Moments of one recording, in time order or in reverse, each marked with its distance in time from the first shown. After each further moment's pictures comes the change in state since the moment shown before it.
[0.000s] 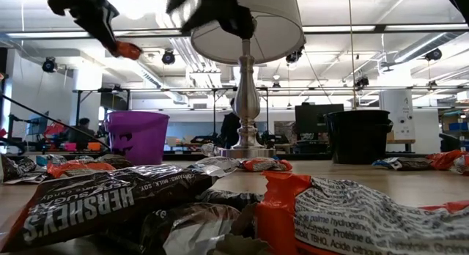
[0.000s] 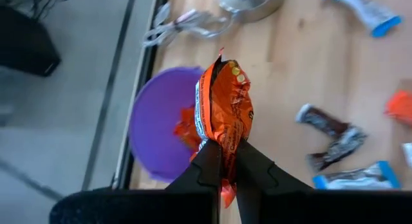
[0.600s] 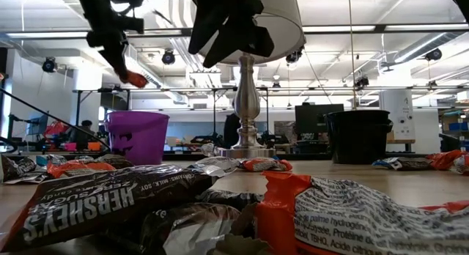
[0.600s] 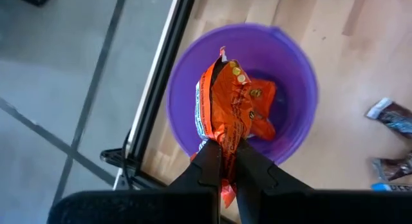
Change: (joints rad) left arm 0.435 0.171 -0.001 0.100 0.139 0.194; right arm 0.015 0.000 -0.095 -0.053 0.033 0.054
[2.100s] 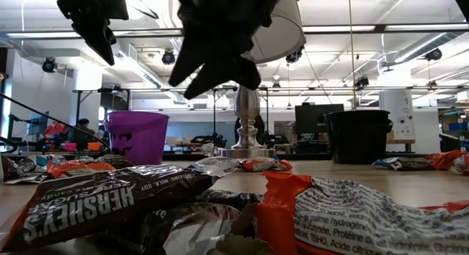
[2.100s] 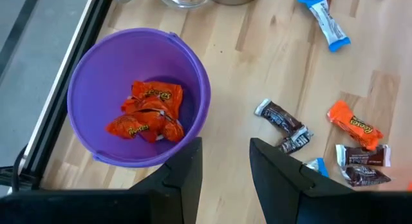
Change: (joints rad) left arm 0.008 -0.132 -0.002 -0.140 0.341 -0.073; right arm 0.002 0.000 -0.239 0.376 0.000 -0.064
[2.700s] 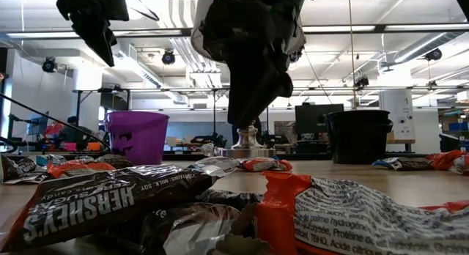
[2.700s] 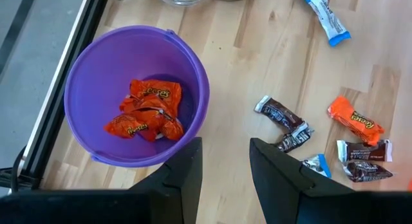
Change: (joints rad) left arm 0.000 0.007 -0.004 -0.003 0.000 0.015; right arm 0.015 0.001 -0.019 -0.286 0.000 -0.054
